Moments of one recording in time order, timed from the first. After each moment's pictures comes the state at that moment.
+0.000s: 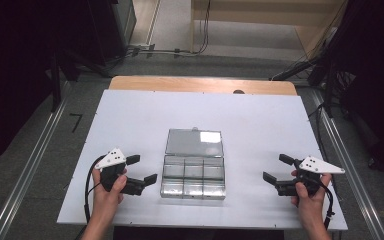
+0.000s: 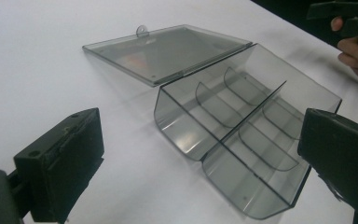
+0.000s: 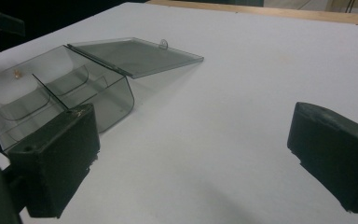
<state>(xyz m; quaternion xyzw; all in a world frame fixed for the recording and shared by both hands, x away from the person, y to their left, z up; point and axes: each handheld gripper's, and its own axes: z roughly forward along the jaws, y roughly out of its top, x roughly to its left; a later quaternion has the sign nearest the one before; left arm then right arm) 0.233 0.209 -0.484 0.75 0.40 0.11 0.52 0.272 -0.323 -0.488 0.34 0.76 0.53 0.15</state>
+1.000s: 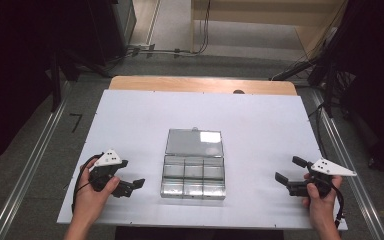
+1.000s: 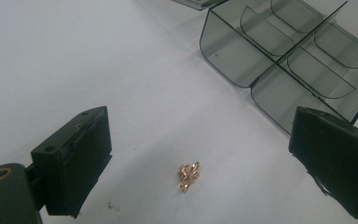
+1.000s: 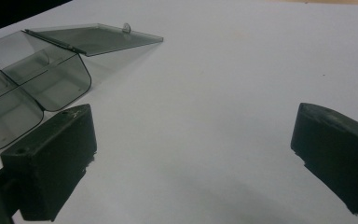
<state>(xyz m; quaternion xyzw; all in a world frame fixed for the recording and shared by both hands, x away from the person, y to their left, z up) 0.233 0.230 -0.484 0.81 0.41 0.11 0.40 0.276 -0.358 -0.502 0.37 0.75 0.51 0.17</state>
